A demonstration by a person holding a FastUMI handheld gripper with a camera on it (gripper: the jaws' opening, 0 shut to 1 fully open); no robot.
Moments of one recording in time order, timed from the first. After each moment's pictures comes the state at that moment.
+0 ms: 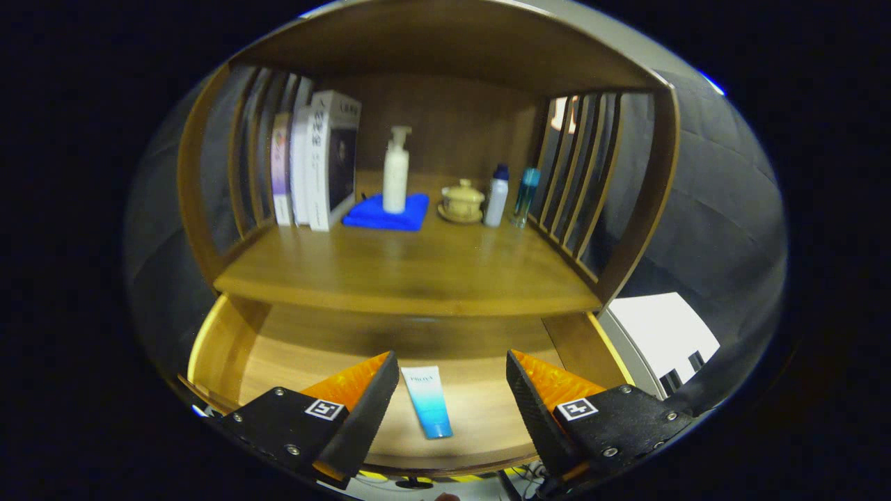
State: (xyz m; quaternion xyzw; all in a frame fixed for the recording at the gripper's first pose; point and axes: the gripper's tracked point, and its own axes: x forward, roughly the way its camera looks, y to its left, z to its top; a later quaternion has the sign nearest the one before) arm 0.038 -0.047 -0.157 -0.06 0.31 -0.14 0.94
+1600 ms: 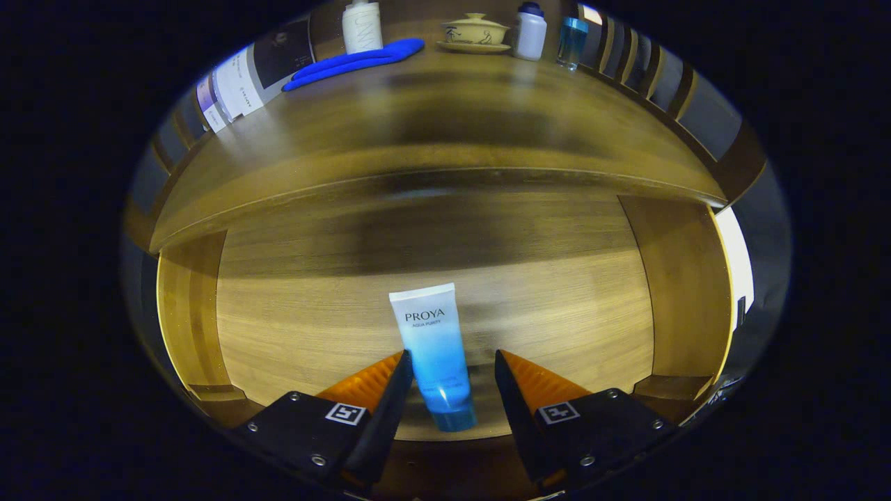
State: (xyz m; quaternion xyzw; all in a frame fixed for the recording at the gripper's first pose) arm 0.041 -0.048 -0.287 0.04 0.56 -0.10 0.82
